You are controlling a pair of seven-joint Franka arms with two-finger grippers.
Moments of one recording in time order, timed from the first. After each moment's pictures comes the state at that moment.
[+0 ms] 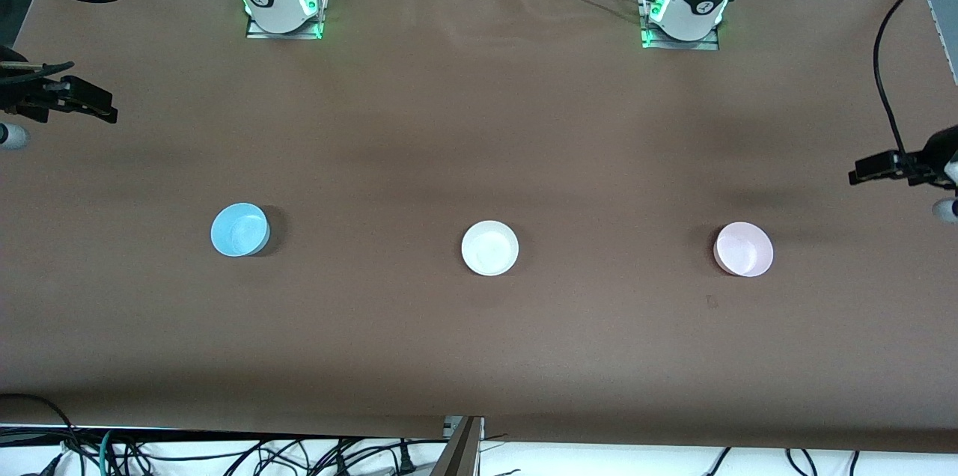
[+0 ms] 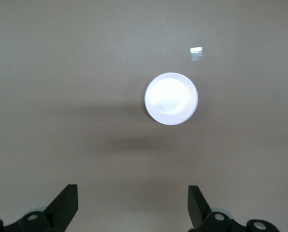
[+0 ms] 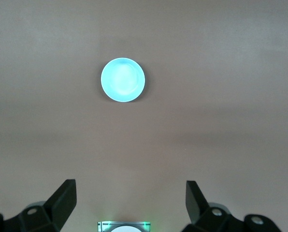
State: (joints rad) left arm 0.17 0.27 0.05 -1.56 -0.01 1.69 0.19; right arm 0.03 0.10 -0.05 -1.47 -0.05 1.44 -0.05
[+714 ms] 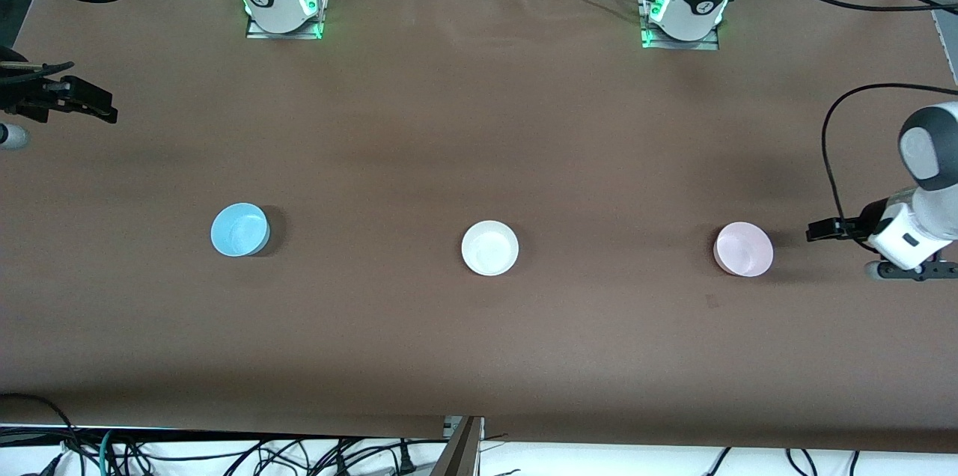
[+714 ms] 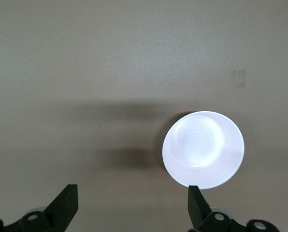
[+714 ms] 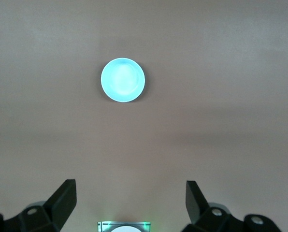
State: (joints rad) left arm 0.17 0.46 0.04 -1.70 -0.01 2.09 0.19; right arm 0.03 0.10 -0.05 -1.47 -0.05 1.44 -0.05
